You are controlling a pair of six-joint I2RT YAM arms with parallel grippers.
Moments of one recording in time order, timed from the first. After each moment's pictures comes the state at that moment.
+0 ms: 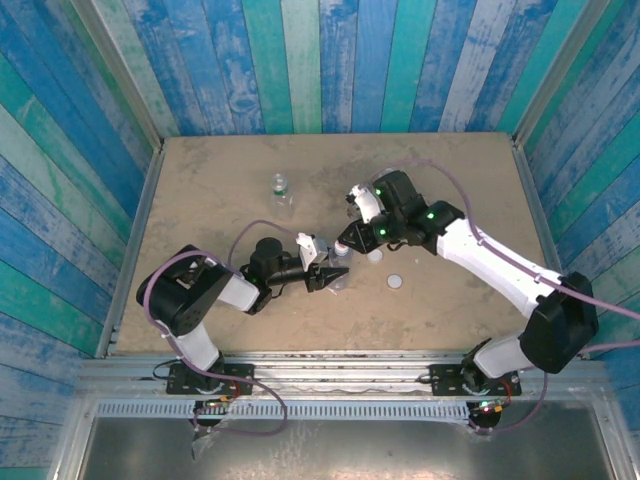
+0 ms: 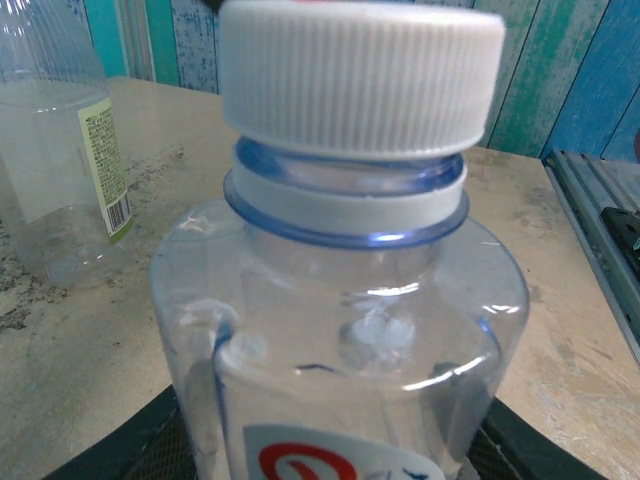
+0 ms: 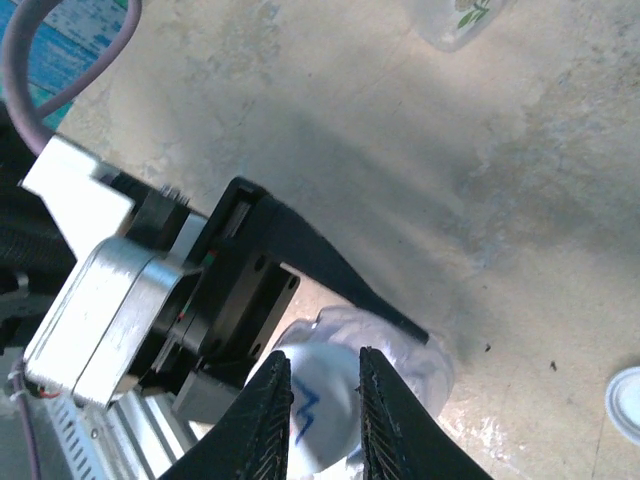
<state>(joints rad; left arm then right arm) -0.61 1.70 0.39 1.14 0.69 0.03 0.67 1.43 1.18 -0.59 -0.41 0.21</state>
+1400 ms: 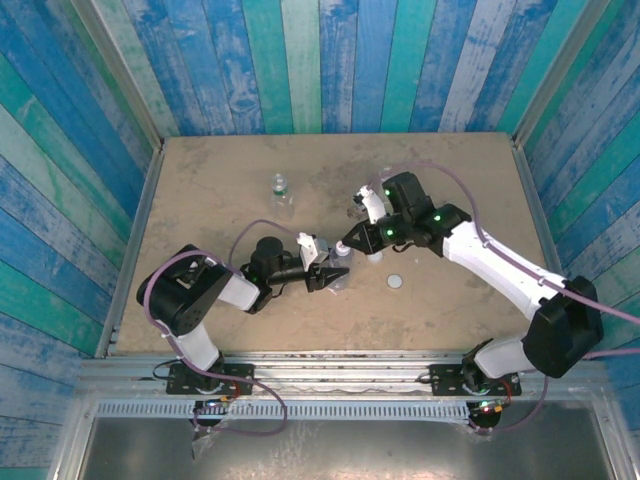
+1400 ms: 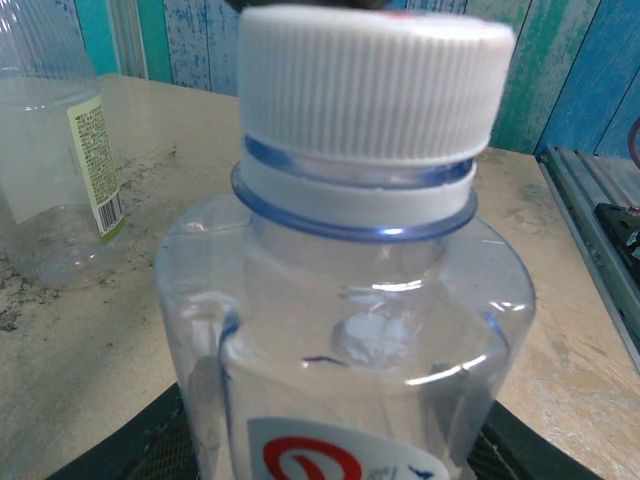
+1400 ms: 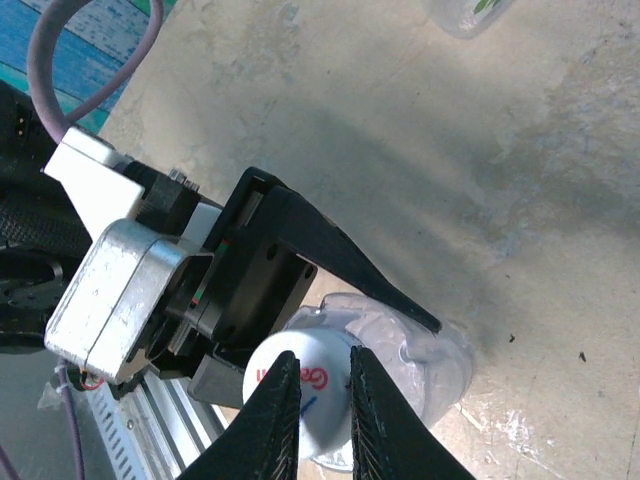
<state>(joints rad) -0.60 1.70 0.40 1.13 0.70 0.03 0.62 1.41 1.12 -0.55 -0.50 0.24</state>
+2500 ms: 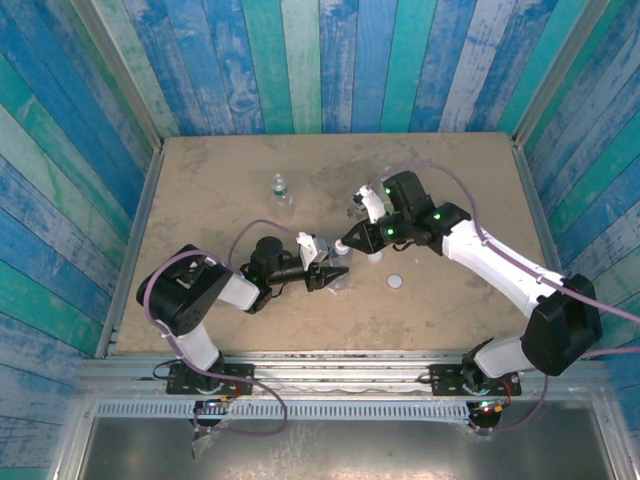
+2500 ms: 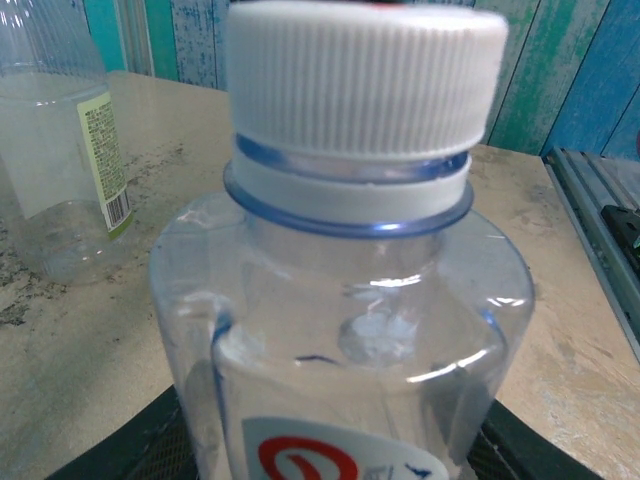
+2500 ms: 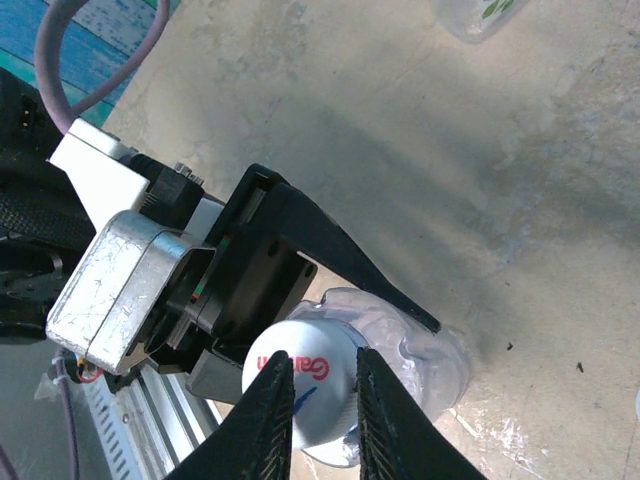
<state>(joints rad) -0.60 1.70 0.40 1.13 0.69 0.03 0.61 1.43 1.13 -0.54 -0.53 0.20</state>
